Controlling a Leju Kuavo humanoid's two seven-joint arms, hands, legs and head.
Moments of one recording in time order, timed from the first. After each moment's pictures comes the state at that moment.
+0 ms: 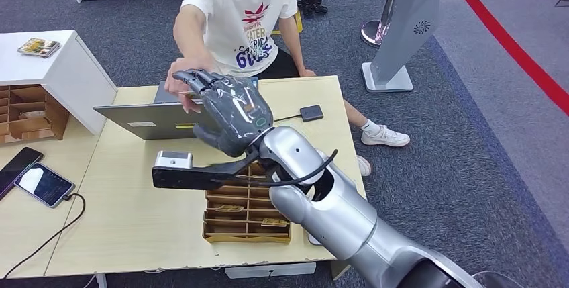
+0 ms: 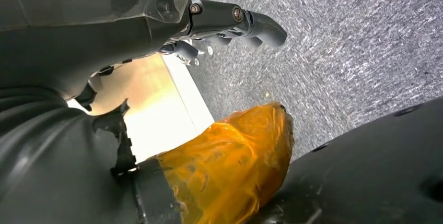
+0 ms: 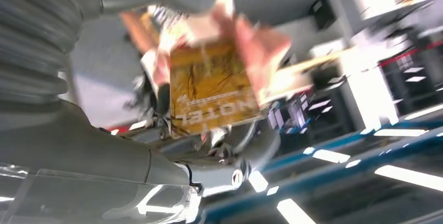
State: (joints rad) left arm -0.12 -0.02 -1.54 -0.06 0.96 0.13 0.25; right arm -0.74 0.20 0.84 -1.25 0.88 -0.12 0.00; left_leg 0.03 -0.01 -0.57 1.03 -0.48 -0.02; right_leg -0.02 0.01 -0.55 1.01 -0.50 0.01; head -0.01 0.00
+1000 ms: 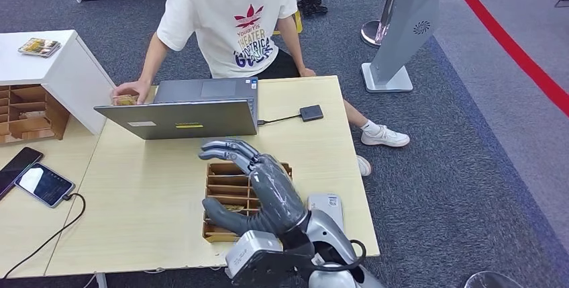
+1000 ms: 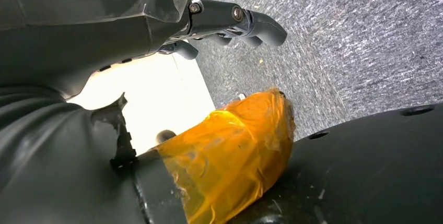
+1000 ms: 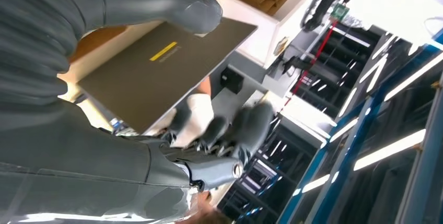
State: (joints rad) left arm -0.09 -0.05 -1.52 -0.05 1.14 0.16 0.21; right arm -0.27 0.07 0.84 -1.67 0.46 -0.22 -0.18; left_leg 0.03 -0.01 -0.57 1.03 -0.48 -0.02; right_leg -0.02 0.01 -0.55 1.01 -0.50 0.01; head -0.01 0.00
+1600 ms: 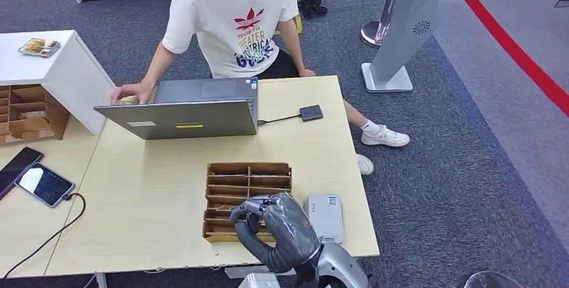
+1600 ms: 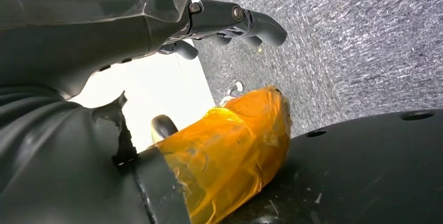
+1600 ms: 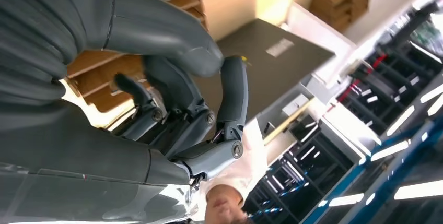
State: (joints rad) left arm -0.09 -0.08 -1.52 -0.02 1.21 0.17 0.19; right arm -0.11 -0.04 0.85 -1.63 0.69 -0.24 -0.21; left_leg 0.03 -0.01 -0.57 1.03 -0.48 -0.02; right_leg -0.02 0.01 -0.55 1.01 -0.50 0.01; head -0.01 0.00
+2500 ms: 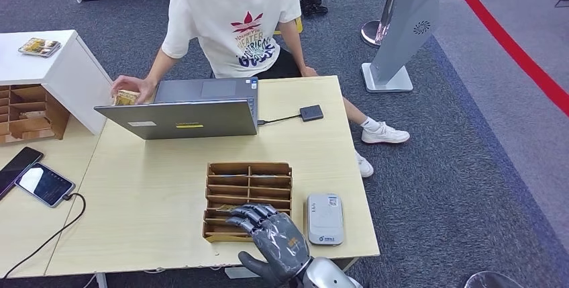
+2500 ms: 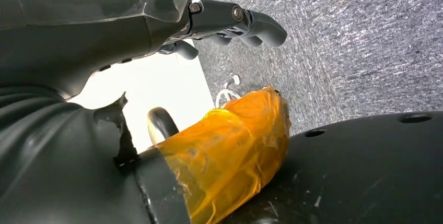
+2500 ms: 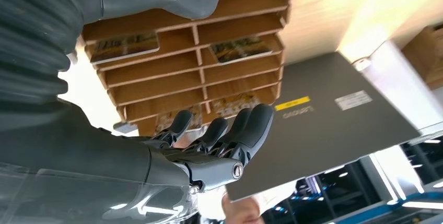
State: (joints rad) left arm -0.08 -0.08 -1.52 -0.02 1.26 0.17 0.18; right arm -0.15 -0.07 0.96 -1.40 0.96 -0.37 -0.10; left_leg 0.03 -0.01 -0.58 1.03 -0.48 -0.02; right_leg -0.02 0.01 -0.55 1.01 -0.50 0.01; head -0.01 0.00
